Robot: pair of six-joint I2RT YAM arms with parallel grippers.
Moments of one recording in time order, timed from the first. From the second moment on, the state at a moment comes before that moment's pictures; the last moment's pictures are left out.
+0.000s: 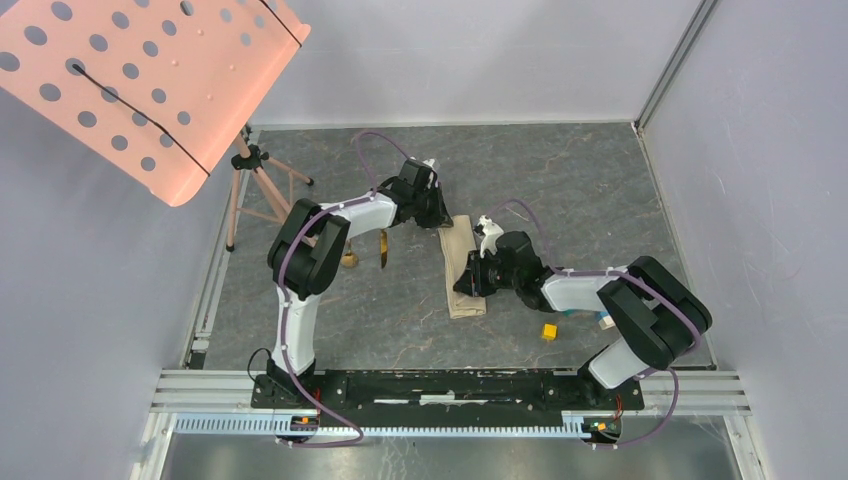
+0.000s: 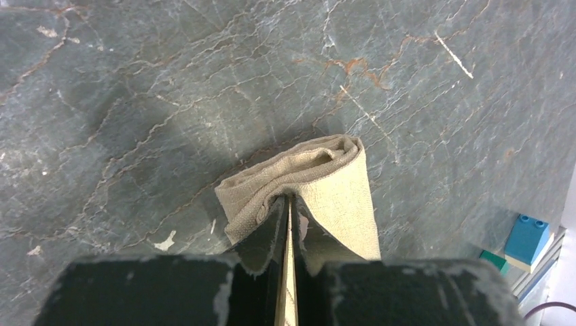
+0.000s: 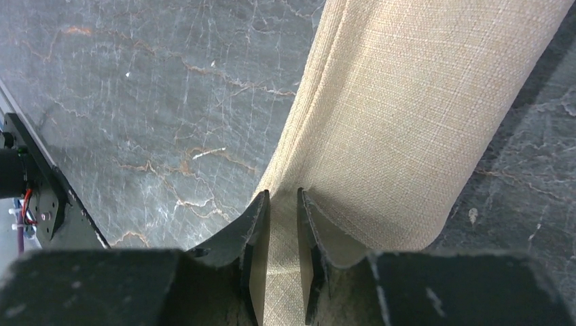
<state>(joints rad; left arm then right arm) -0.55 2.09 1.40 -0.10 0.24 -0.62 0.64 1.56 0.51 0.41 -0.34 0.47</state>
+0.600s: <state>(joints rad) -0.54 1.78 1.23 -0.11 0.21 -0.57 0.64 1.43 0.51 0.19 -0.23 0.28</state>
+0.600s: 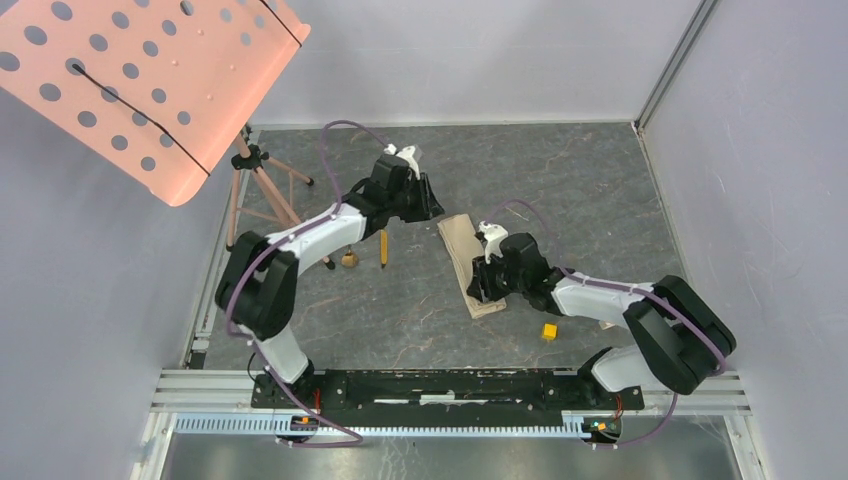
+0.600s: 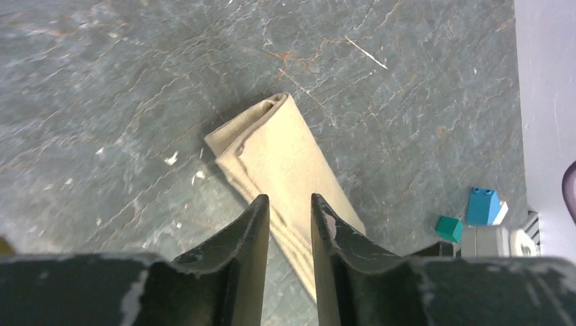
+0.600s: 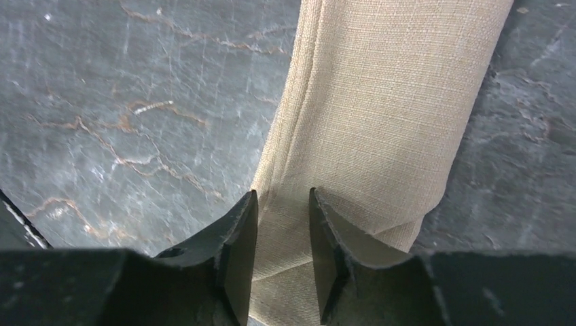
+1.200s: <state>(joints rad) -0.47 1.44 0.80 0.09 -0.04 -0.57 0.69 1.65 0.97 0.06 0.03 0.20</state>
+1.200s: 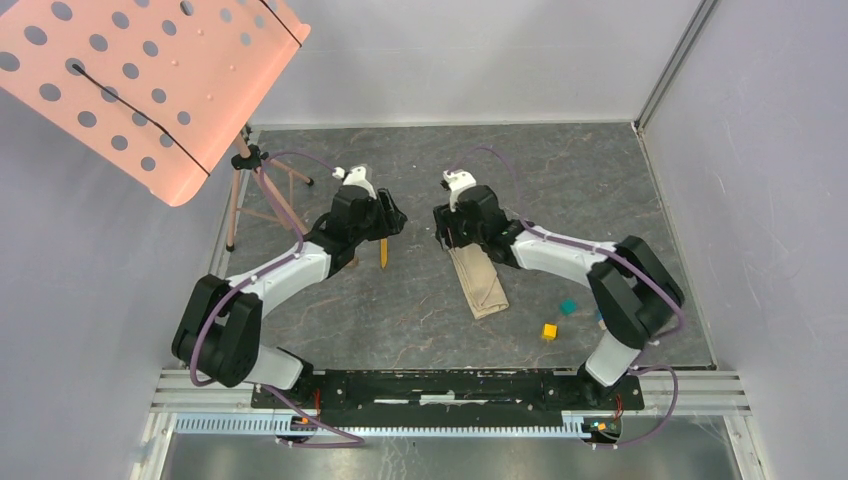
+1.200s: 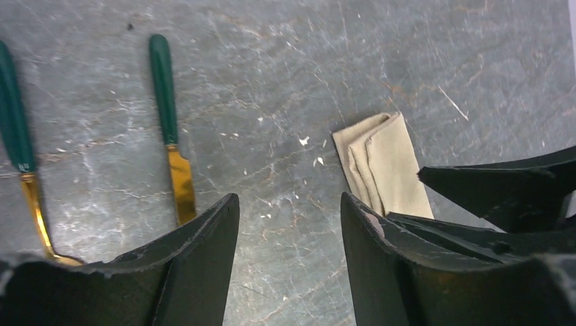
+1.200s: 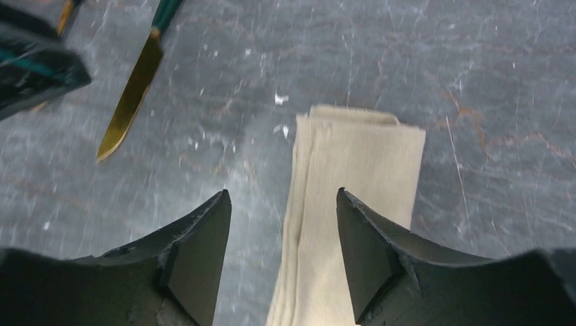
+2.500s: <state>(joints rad) -0.42 1.41 0.76 0.19 -0.02 -0.59 0.82 1.96 1.26 -0.09 0.49 0.13</state>
